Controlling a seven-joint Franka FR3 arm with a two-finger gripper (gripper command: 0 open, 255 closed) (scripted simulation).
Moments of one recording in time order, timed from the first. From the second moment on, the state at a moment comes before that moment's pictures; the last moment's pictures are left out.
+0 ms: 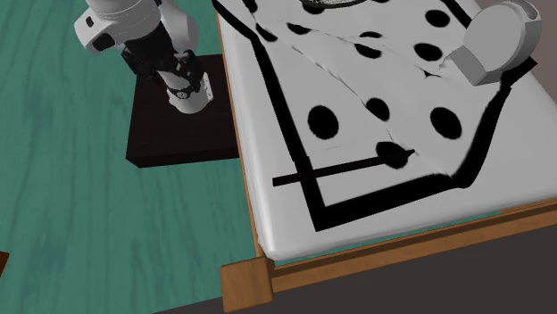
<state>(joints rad) -0.02 -0.82 0.23 -2.37 0.23 1.58 0.43</state>
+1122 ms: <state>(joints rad) -0.26 -0.44 0.82 -2.00 0.35 1.72 1.39</state>
